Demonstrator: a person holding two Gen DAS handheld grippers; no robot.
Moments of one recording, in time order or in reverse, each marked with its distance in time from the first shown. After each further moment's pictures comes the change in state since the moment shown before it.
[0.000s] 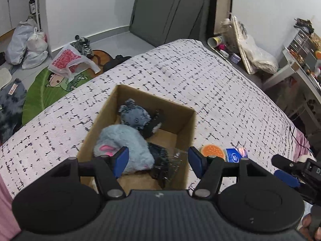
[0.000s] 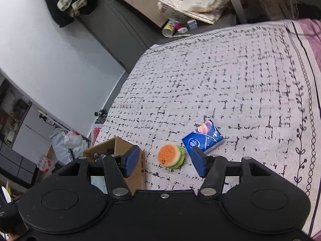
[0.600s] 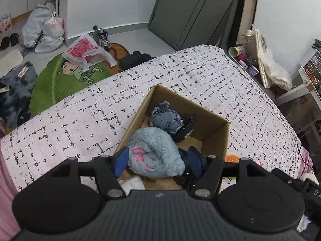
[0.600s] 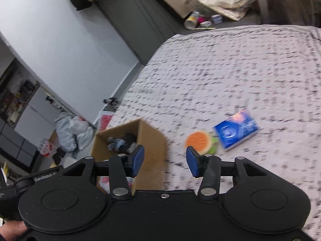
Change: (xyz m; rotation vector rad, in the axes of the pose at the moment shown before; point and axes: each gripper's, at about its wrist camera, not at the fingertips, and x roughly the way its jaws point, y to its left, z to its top) left arm 0.005 0.058 0.005 -0.122 0.001 0.021; right arm 0.013 0.052 -0.021 -0.108 0.017 -0.013
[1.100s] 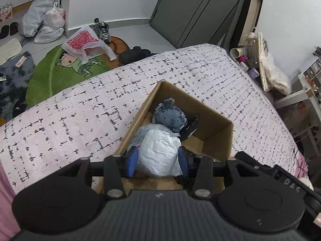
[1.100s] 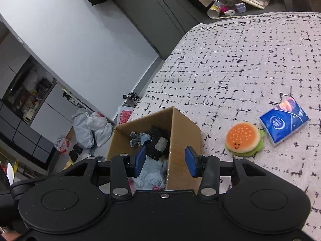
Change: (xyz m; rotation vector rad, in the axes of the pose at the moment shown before) left arm 0.011 0.018 0.001 -0.056 0.028 -0.023; right arm 0.054 0.037 -0.023 -0.006 0.021 0.144
